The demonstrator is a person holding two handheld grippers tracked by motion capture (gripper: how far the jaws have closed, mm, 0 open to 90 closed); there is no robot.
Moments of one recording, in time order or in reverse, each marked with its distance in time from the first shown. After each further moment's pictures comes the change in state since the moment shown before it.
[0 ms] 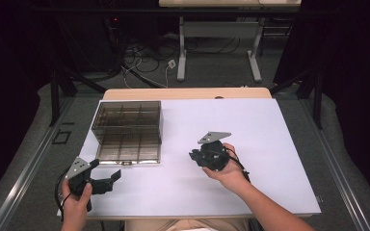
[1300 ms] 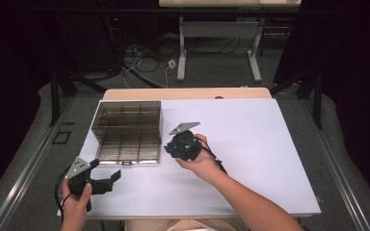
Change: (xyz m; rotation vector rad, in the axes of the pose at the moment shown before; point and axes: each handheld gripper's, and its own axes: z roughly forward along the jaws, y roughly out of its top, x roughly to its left) left arm 0.001 0.000 0.000 0.001 -0.005 0.005; right arm 0.033 0.049 0.054 0.005 0.052 -0.024
